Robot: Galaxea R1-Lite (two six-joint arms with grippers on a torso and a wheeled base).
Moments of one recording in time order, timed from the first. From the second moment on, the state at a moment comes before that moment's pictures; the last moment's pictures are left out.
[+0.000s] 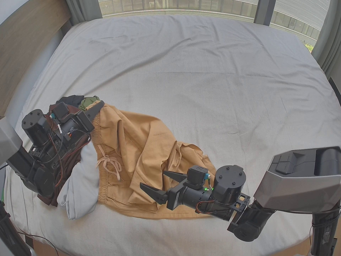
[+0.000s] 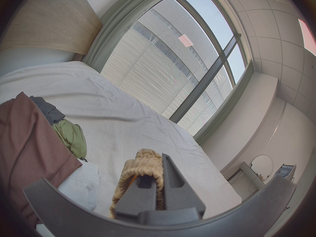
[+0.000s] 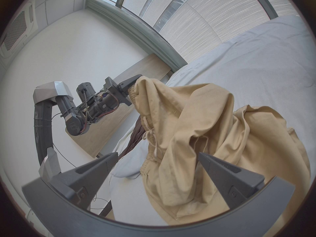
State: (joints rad) left arm -0.13 1.94 -0.61 -1.55 -0.39 -0.54; right arm 0.83 2.32 -0.72 -1.54 0.17 0.38
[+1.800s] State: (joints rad) left arm -0.18 1.97 -0.59 -1.55 -0.39 -0.53; right arm 0.61 2.02 -0.61 -1.54 0.15 0.47
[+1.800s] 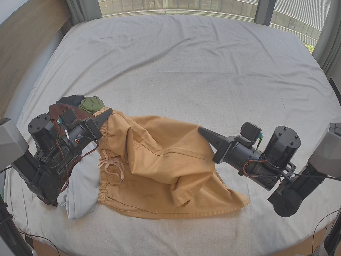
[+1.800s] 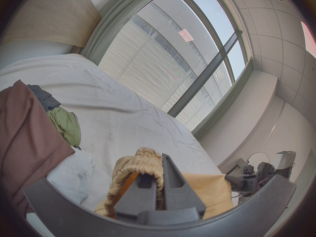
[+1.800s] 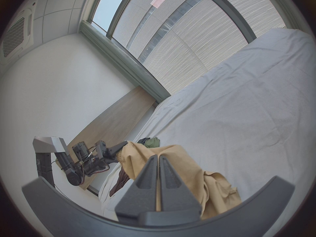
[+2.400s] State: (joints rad) left arm -0.18 1.97 -0.59 -1.55 -0.39 -0.51; right arm 0.54 2.05 -0.50 -1.54 0.19 0.44
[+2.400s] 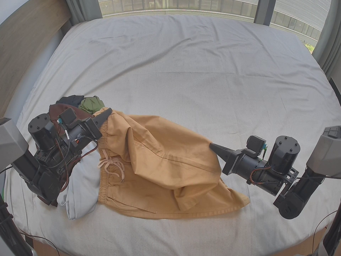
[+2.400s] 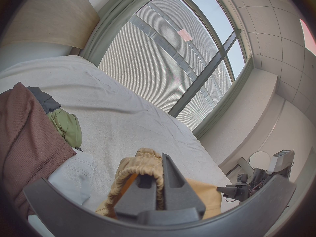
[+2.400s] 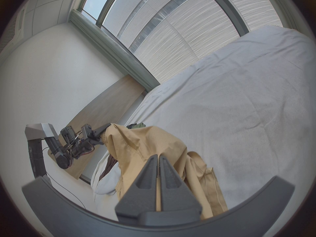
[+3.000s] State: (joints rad) left arm -0.18 1.98 -0.59 -1.55 -0.39 -0.51; right arm 0.53 2.07 -0.35 -1.53 0.25 0.44
